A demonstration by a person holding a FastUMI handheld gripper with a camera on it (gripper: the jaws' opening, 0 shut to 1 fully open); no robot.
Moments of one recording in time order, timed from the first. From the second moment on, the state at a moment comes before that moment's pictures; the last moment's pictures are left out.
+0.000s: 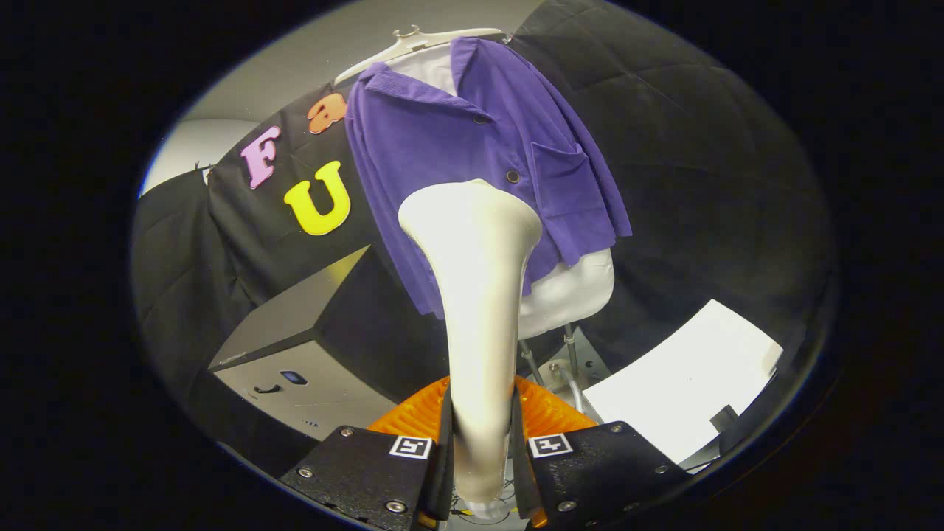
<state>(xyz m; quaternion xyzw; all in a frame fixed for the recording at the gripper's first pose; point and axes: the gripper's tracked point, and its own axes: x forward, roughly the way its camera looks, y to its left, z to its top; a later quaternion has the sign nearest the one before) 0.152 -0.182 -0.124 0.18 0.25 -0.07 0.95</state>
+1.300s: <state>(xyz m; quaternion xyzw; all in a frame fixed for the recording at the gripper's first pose) 0.051 -0.048 -0.052 0.09 0.14 0.03 0.99</state>
